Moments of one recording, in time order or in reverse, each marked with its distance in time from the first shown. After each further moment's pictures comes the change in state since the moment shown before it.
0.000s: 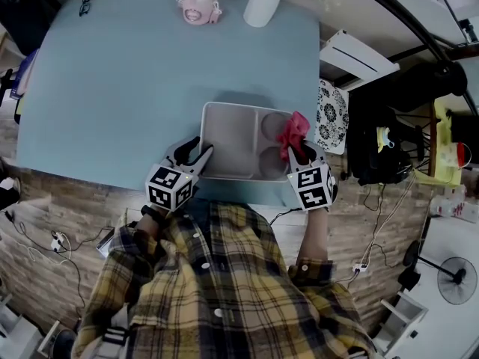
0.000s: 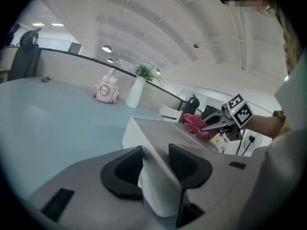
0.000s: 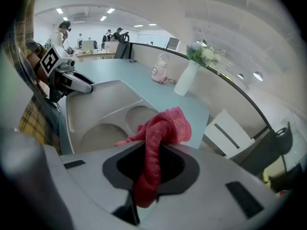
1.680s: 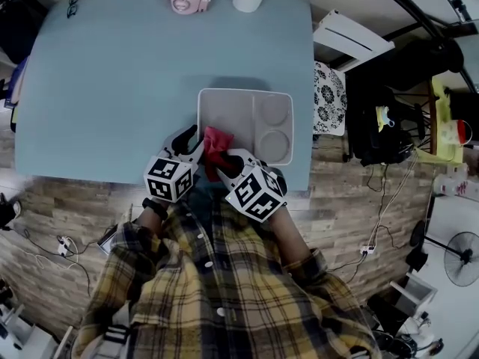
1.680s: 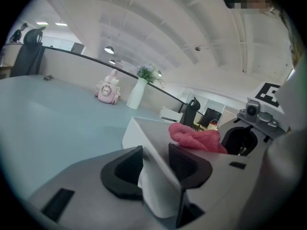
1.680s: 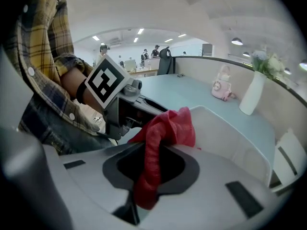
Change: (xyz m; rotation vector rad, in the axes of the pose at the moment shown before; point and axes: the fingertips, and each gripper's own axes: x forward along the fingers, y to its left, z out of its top) left arm -0.001 0.000 -0.001 -0.023 -0.024 0.002; right arm -0.012 0.209 0.085 -0.136 -0.178 0.505
